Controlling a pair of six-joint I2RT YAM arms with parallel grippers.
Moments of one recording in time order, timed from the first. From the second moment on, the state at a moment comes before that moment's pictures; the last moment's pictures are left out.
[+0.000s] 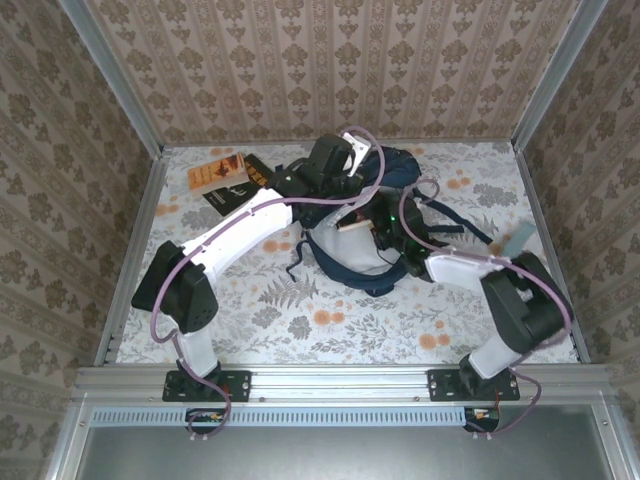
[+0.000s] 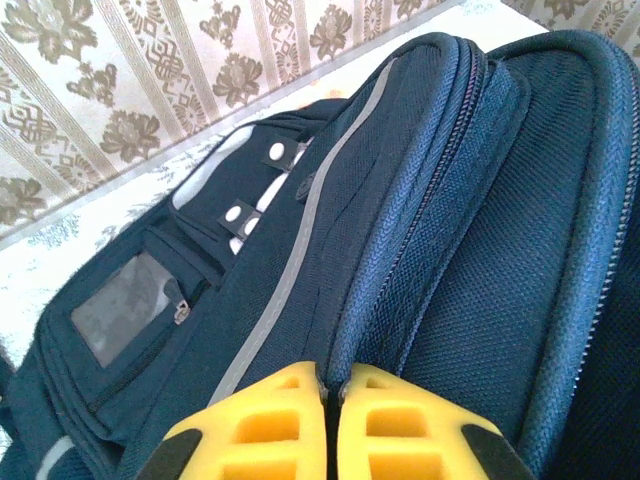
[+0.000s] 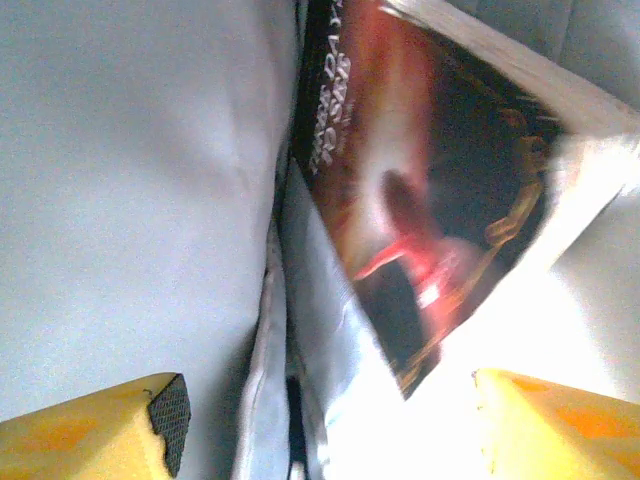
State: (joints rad) left arm -0.81 1.82 1.73 -0.51 -0.09 -0.06; right arm 0.45 1.52 0.73 0.36 -0.01 1.40
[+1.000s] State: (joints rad) left arm -0.21 1.80 1.45 -0.46 0.05 -0.25; right arm 0.42 1.05 0.73 -0.42 0.09 1.04
